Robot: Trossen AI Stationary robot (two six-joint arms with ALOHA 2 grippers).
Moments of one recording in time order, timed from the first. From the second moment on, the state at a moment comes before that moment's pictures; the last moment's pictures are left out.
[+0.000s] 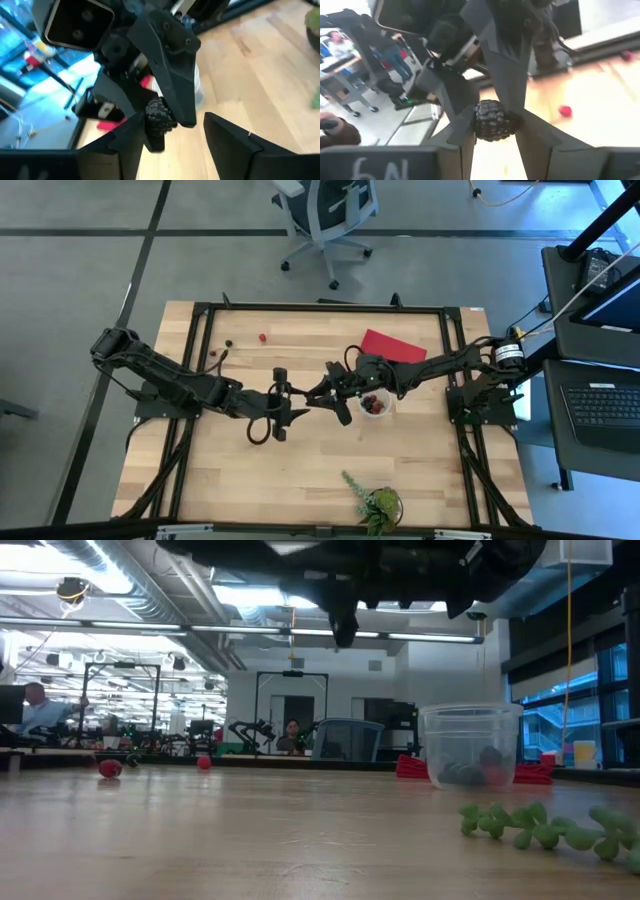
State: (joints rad) left arm -0.34 1.32 0.82 0.06 -0.54 0.27; right arm 0.02 1.70 0.93 0.66 -0.26 0.38
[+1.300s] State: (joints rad) left arm -0.34 1.32 0.82 -0.62 -0.50 -0.39; right arm 0.02 1.61 0.93 -0.62 0.03 0.54
